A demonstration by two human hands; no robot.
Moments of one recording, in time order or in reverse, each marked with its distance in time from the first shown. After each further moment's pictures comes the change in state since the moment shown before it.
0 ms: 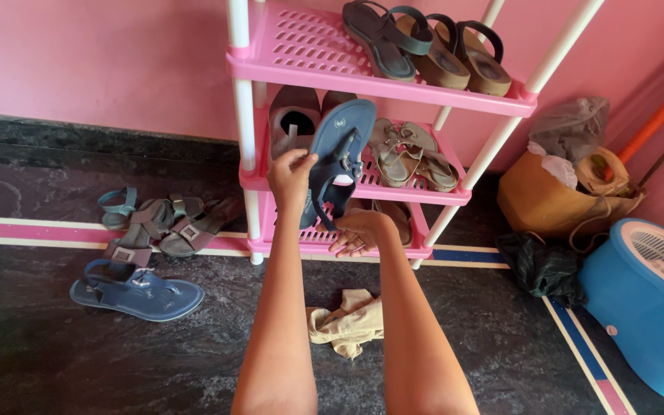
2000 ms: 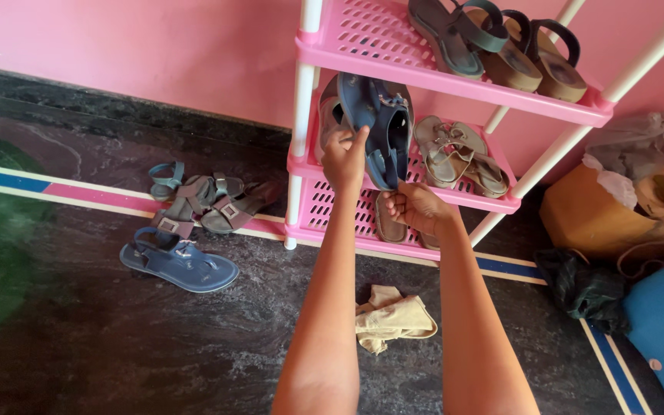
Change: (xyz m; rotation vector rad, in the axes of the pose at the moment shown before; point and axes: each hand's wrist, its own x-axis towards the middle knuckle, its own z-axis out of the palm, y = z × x) left_hand 0.011 0.011 0.021 0.102 0.193 -0.214; right_hand -0.010 0.001 -0.030 0.568 -0.023 -0.562
